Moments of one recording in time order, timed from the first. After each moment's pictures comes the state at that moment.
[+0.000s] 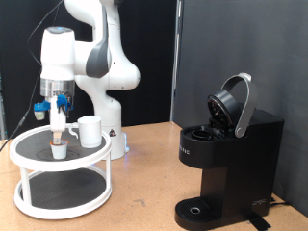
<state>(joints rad) -0.21 -0.32 -0.42 -2.67 -0.29 2.48 2.03</state>
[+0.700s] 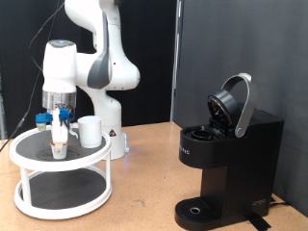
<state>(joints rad) -0.21 -0.27 -0.42 -2.69 -0.29 2.54 2.03</state>
